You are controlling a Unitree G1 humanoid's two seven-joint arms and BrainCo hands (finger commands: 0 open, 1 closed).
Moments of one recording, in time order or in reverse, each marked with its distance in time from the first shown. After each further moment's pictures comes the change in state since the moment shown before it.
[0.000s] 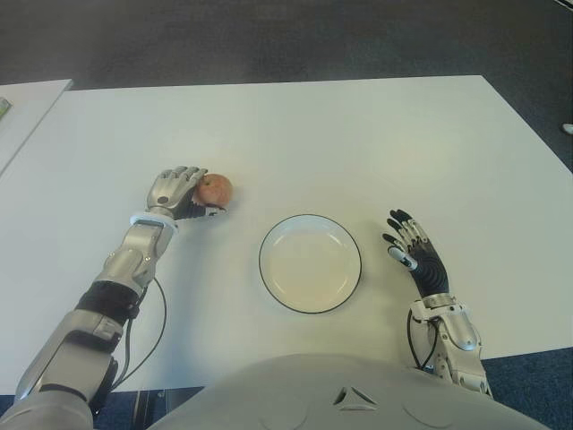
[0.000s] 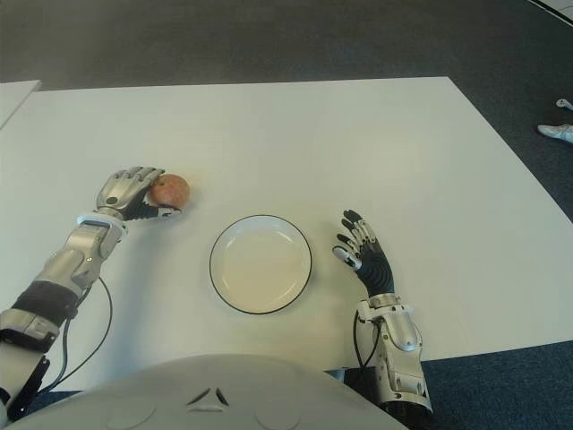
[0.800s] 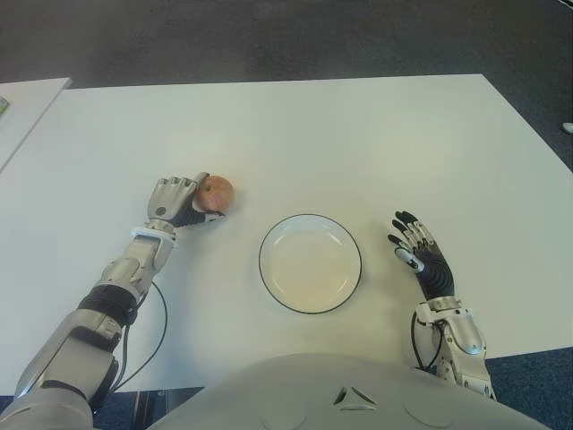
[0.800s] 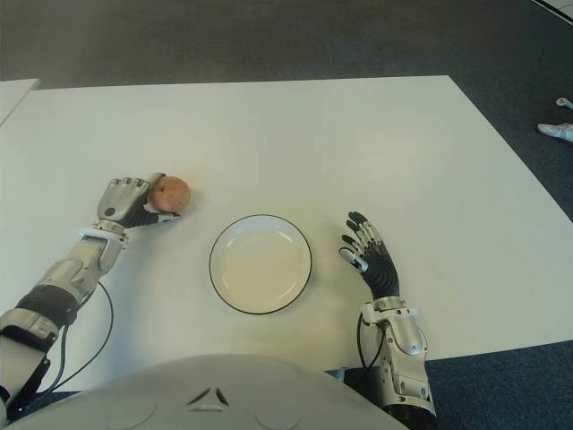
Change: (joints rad) left arm 0.028 0.012 -0.055 0.092 -0.150 -0.191 0.325; right arm 0.008 -0.001 -0.019 -0.001 0.023 -0.005 0.010
